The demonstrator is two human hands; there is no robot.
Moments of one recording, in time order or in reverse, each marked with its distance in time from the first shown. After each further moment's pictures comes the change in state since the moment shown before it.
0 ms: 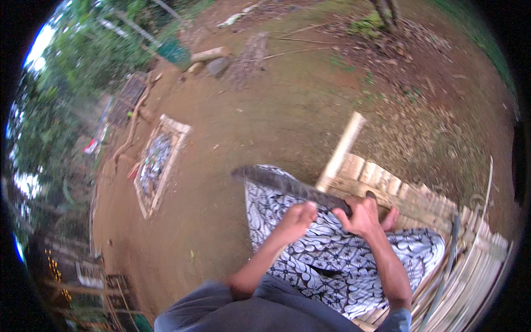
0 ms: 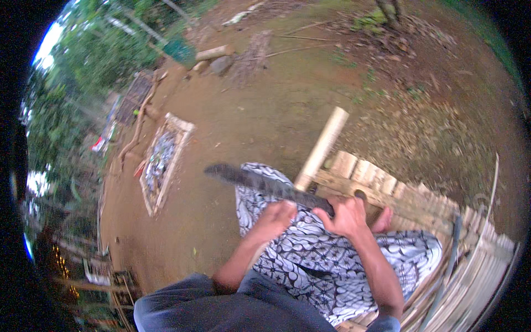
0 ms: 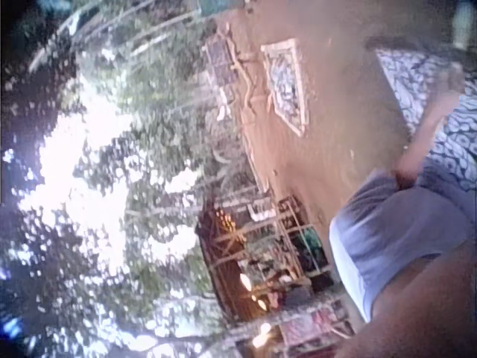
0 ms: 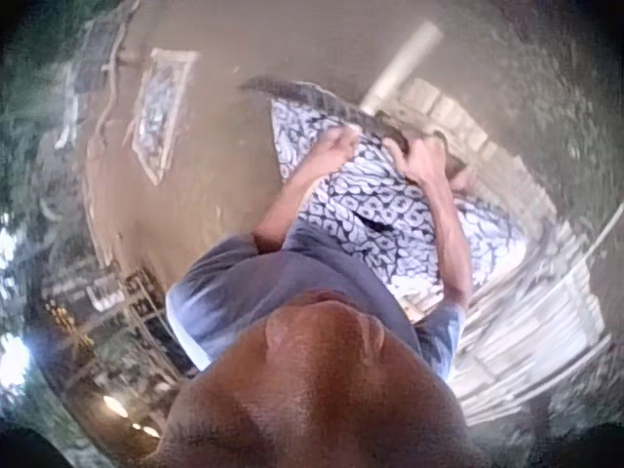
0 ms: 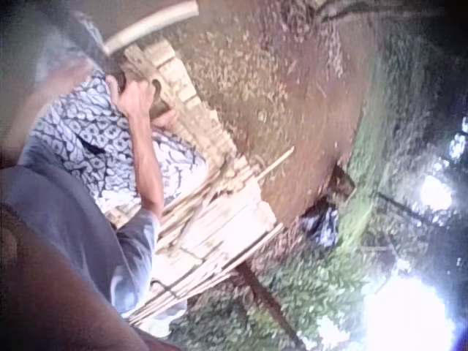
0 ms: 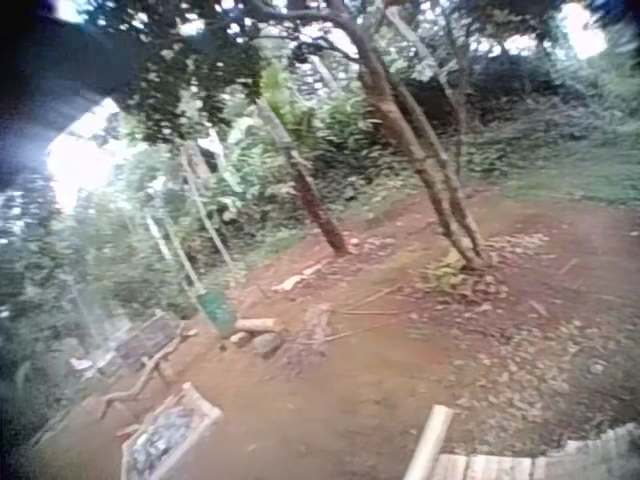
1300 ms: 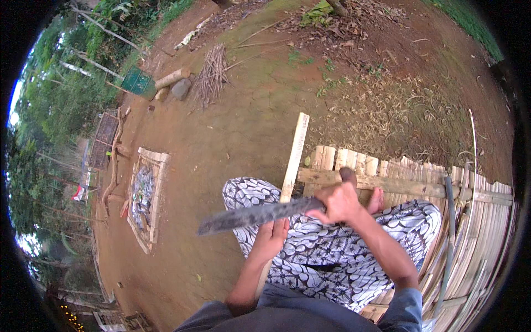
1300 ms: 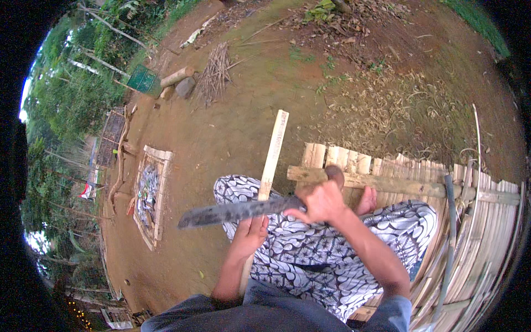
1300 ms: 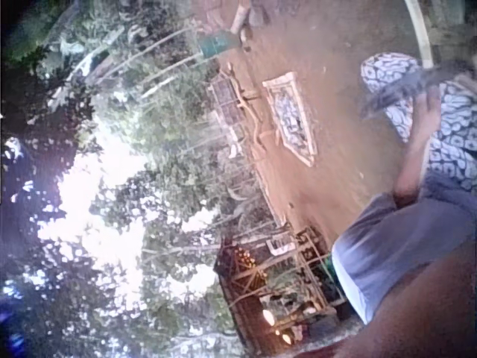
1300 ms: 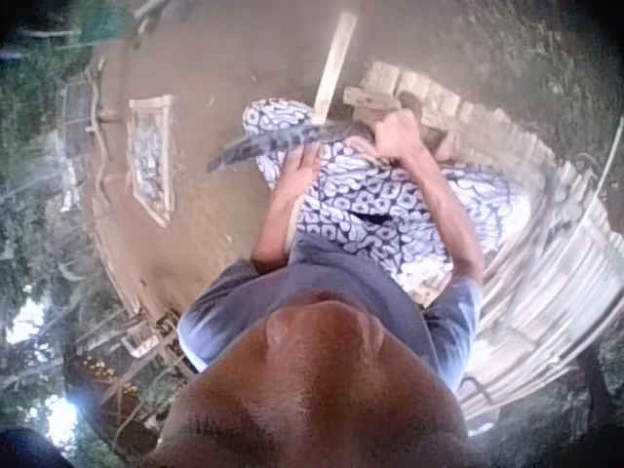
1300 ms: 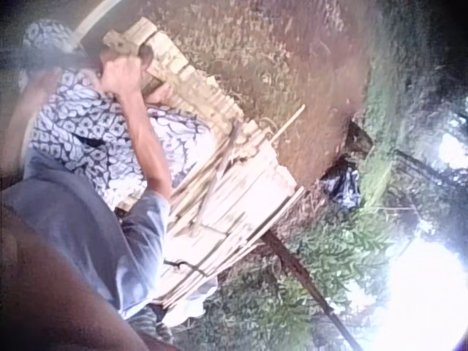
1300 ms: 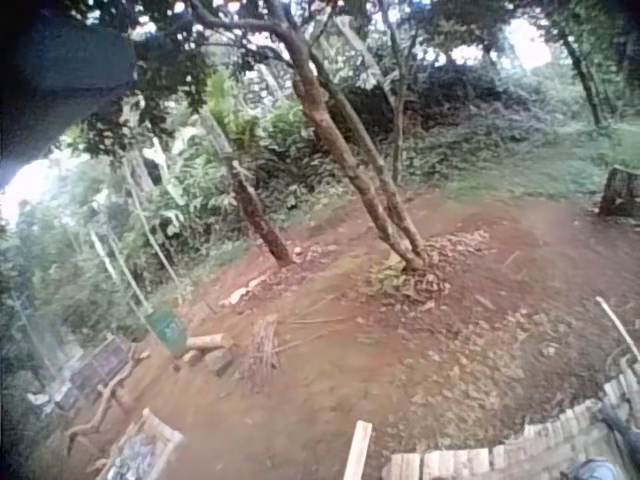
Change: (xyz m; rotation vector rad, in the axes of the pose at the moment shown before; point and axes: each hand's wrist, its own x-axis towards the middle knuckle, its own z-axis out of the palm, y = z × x) left_hand -0.020 -0.014 0.003 -0.194 0.010 -0.042; right_hand 0.005 0.012 0.003 -0.082 0.088 -0.230
